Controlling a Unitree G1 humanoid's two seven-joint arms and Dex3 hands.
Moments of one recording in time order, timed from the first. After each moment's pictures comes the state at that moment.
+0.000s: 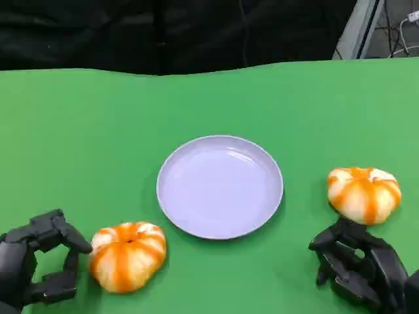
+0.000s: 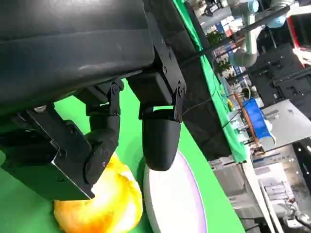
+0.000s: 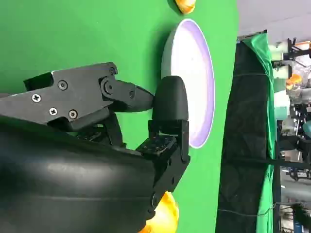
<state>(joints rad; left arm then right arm) -0.16 0.18 0.20 1.00 -0.09 -1.09 -0.27 -0.20 0.00 -0.11 1.03 0.13 -0.82 0.43</state>
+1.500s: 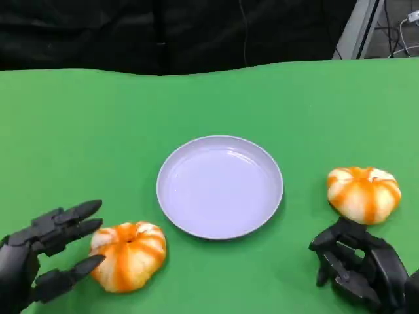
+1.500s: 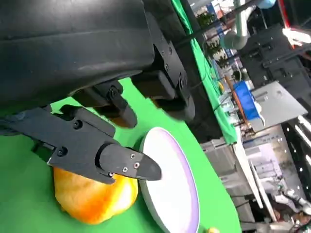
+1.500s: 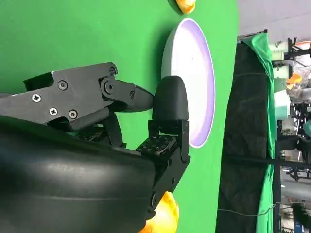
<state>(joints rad) -0.09 0.20 0.17 0.87 -0.15 -1.05 -0.40 -0.20 0.00 -0.11 1.03 0.13 -0.82 0.42</state>
